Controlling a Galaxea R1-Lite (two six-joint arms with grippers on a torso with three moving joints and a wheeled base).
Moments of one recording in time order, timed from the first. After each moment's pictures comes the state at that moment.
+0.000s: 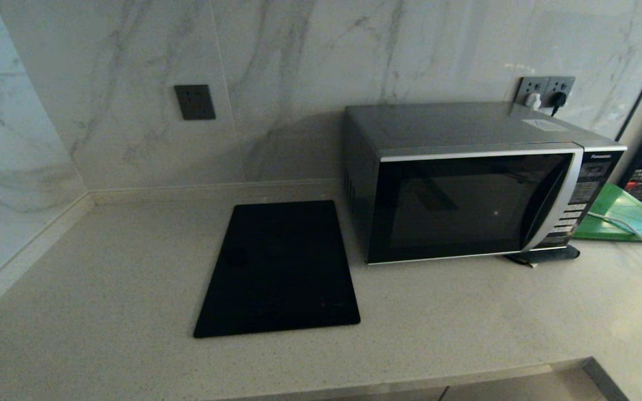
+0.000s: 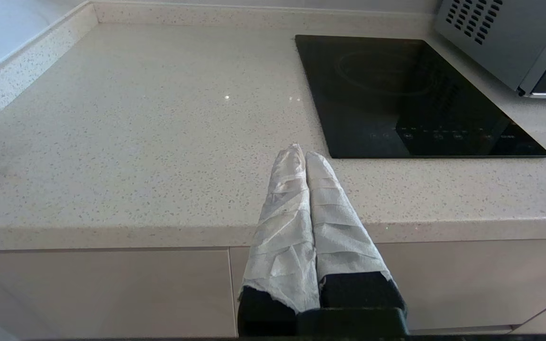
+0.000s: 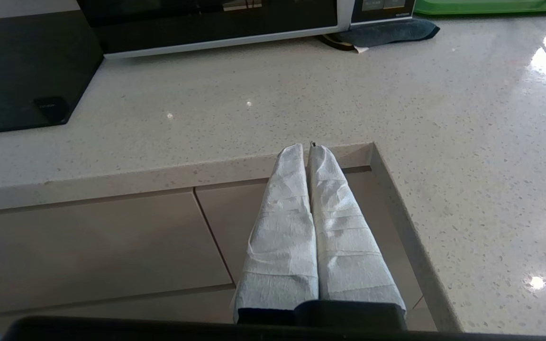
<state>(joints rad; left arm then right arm) 0.00 0.00 0.00 -0.01 0.03 -0.07 0.00 0.00 -0.03 0.08 -0.04 0.12</state>
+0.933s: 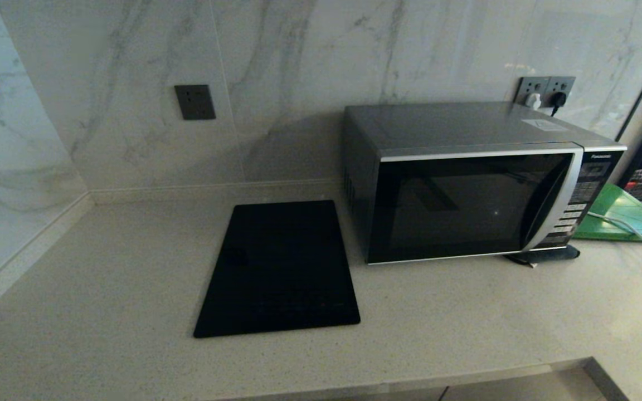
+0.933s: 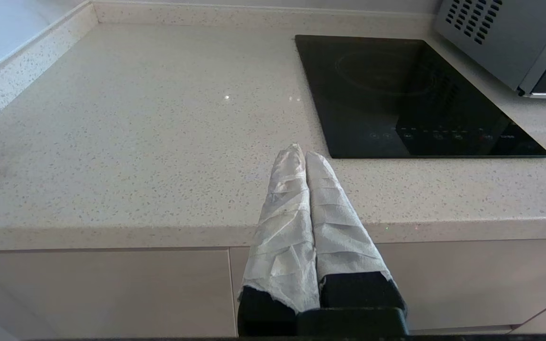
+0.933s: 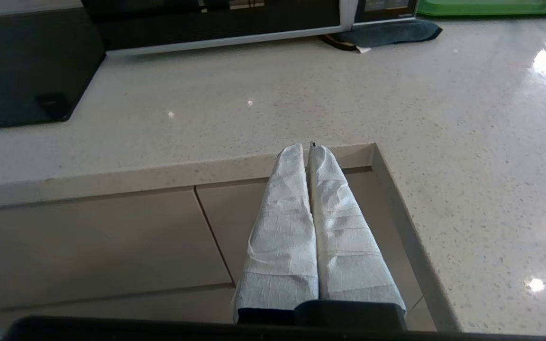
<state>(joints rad) 0.00 0.00 0.00 -0.01 0.03 -0.07 0.00 0.00 -0.03 0.09 -0.03 0.10</state>
